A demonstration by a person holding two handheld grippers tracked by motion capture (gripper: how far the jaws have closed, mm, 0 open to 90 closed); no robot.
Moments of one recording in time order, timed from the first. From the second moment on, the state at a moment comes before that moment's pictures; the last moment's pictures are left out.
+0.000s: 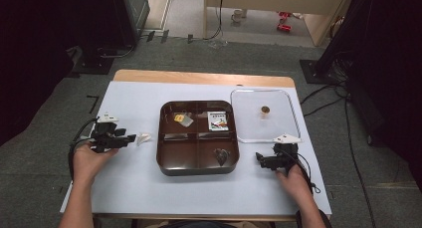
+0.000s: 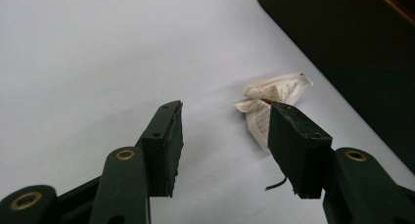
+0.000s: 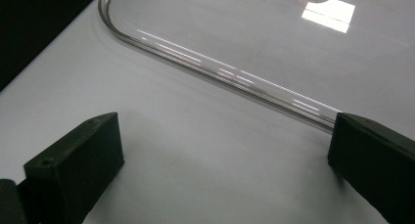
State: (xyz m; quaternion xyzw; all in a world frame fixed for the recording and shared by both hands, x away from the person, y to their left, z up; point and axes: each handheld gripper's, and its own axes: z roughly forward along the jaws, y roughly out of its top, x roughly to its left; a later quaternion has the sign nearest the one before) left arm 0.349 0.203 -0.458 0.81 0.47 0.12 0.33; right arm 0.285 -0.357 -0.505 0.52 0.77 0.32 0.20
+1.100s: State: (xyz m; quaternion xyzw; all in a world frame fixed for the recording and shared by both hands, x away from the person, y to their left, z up) left arm 0.351 0.242 -0.476 0.79 0.52 0.15 0.29; right arm 0.285 -0.357 -0.505 0.52 0.77 0.32 0.20
